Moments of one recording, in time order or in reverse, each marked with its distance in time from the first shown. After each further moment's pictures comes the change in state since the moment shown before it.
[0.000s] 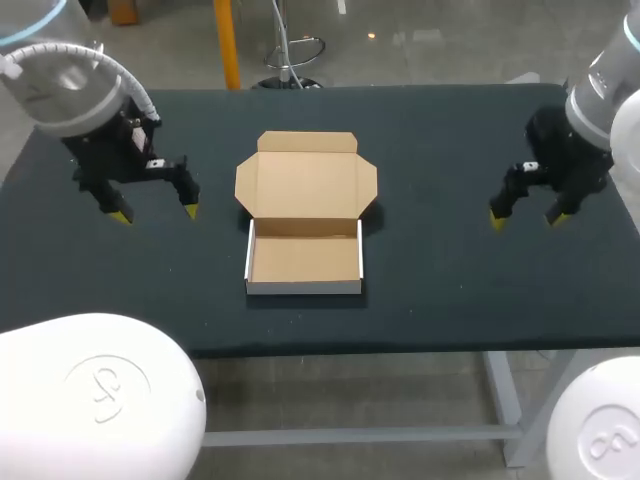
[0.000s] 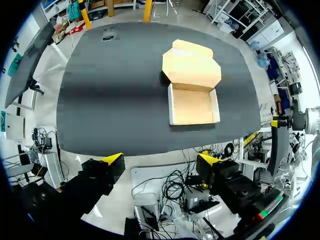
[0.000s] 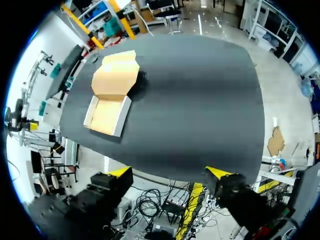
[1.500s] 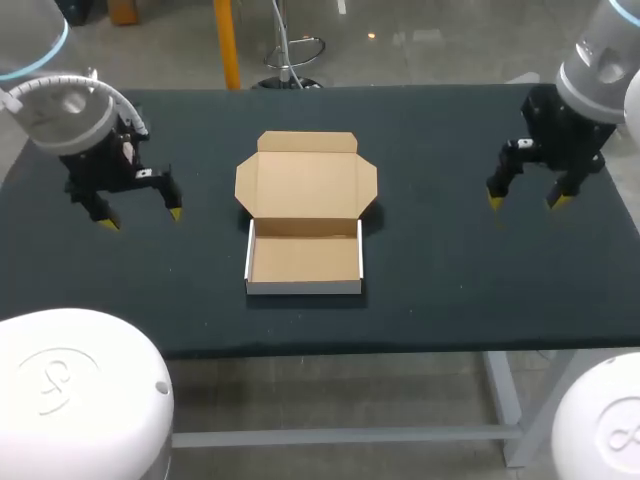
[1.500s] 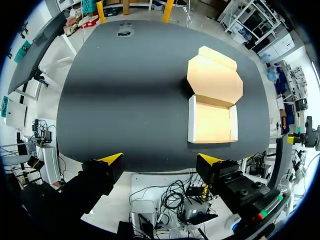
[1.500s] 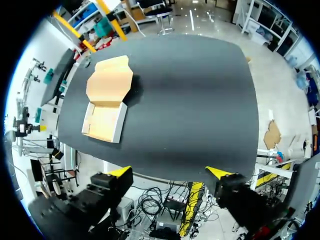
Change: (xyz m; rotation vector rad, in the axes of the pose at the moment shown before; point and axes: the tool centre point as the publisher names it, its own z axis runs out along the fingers) left arm -0.050 -0.035 0.052 0.039 -0.029 -0.106; right arm 0.001 0.019 -0.014 0.035 -0.034 0.053
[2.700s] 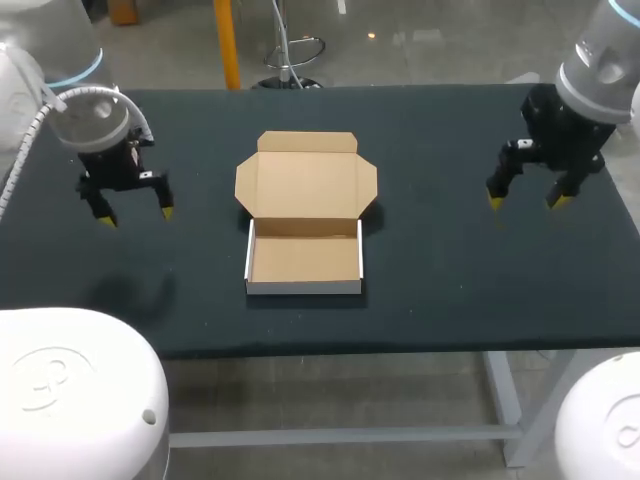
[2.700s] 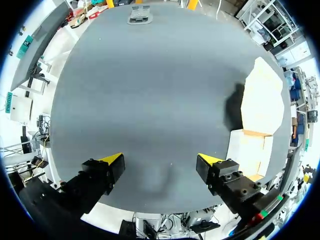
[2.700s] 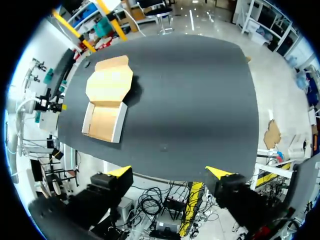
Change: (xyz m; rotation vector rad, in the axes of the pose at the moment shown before) left arm -0.060 -0.090 0.111 -0.080 -0.097 -0.064; right arm 0.000 0.000 0.000 0.000 -0.001 0.001
